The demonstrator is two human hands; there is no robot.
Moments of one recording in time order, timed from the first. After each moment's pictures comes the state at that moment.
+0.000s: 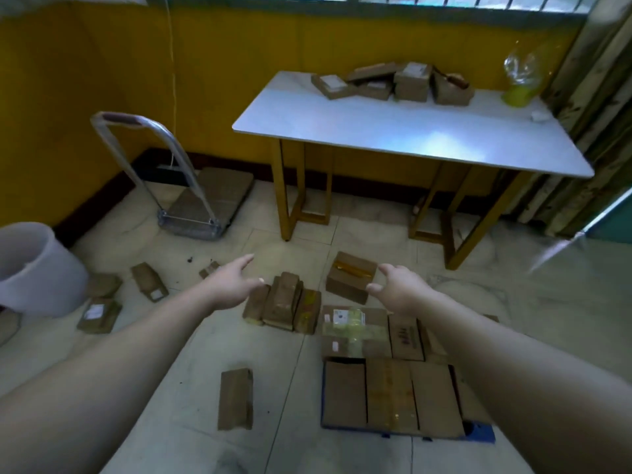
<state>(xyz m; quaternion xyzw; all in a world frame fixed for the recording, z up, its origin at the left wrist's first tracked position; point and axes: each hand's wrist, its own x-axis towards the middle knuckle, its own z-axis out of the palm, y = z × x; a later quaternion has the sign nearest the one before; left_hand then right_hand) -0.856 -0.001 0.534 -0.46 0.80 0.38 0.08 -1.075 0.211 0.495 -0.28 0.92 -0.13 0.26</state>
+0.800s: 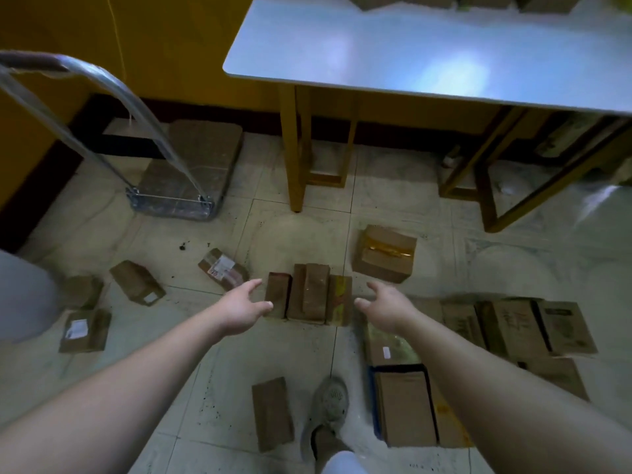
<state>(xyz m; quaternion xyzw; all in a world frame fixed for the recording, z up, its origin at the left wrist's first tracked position) -0.892 -0.233 0.397 -0.44 0.75 0.44 0.22 -1.060 -0.027 0.363 -0.19 0.88 -0.18 0.41</state>
